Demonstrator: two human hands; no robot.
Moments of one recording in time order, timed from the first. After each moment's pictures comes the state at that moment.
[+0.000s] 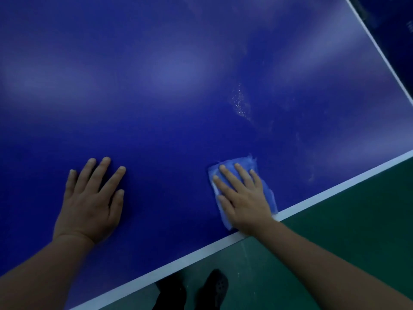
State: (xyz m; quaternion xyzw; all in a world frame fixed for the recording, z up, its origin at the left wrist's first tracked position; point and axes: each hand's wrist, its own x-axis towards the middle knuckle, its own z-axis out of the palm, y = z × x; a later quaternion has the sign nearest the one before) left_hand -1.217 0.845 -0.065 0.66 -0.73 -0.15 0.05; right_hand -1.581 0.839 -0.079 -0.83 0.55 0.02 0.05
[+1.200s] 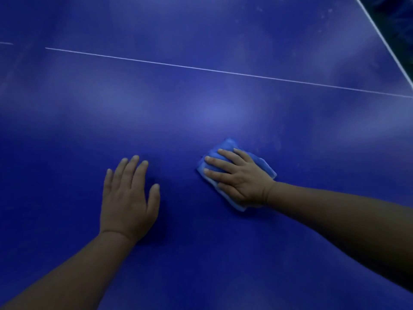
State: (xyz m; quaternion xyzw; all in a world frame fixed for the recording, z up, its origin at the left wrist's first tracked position) left_hand -1.324 0.639 -0.055 0.80 -0.57 -0.09 0.17; right_hand -1.579 0.468 -0.058 -0.98 0.20 0.06 0.04
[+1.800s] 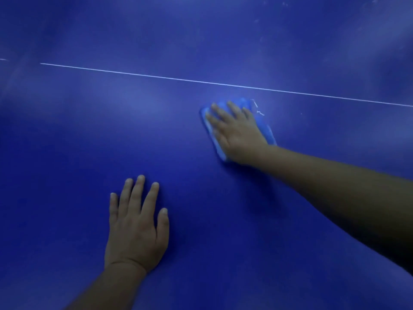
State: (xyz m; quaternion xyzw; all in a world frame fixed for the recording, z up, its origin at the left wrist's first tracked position) left_hand -1.335 0.585 -0.074 0.83 -0.54 -0.09 0.11; right_hand -1.483 0.313 -0.069 -0.94 0.35 0.02 0.03
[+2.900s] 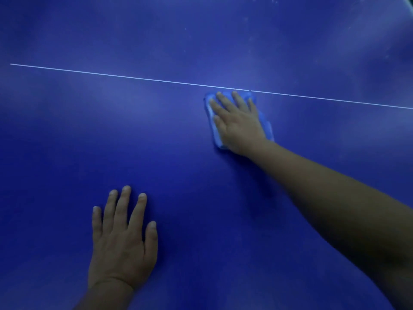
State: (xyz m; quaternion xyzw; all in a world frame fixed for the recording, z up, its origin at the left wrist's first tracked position) left_hand -1.336 0.583 -0.073 0.83 -0.54 -0.09 0.10; right_hand -1.488 0.271 -0.073 -0.90 0.43 0.03 -0.01
